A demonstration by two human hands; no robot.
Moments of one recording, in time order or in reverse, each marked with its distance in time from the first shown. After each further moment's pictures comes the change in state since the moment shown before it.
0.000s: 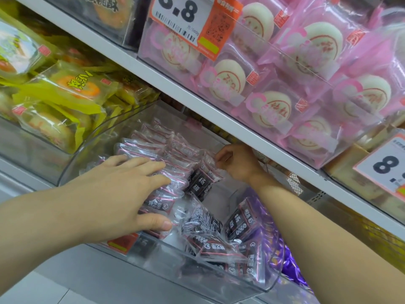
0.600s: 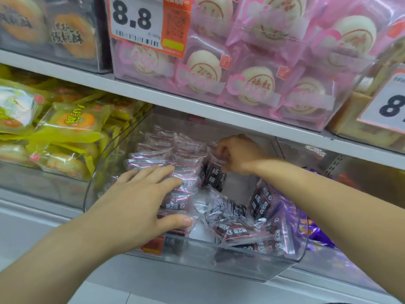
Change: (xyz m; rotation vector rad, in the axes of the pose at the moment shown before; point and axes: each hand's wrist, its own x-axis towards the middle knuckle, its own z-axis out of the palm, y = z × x) left_hand -0.004 0.003 -0.011 -0.066 0.004 -0.019; right_hand -0.026 -0.024 0.010 -0.251 -0.081 -0.023
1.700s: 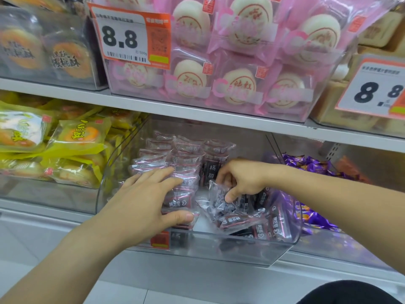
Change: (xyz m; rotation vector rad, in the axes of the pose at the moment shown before) left_hand 0.001 0.006 -0.013 0.013 -0.081 -0.036; right_hand -0.049 -0.006 -0.001 0.086 -0.459 -0.073
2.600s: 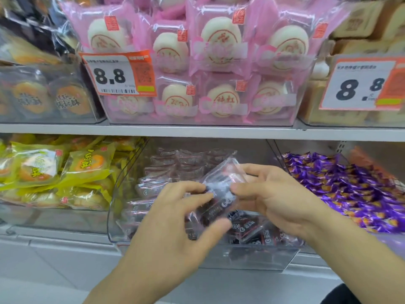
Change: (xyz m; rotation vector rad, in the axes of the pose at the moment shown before) left_hand -0.026 0.057 -0.017 -0.465 0.426 0.123; right_hand -0.100 -0.052 0.018 1.513 0.379 -0.115
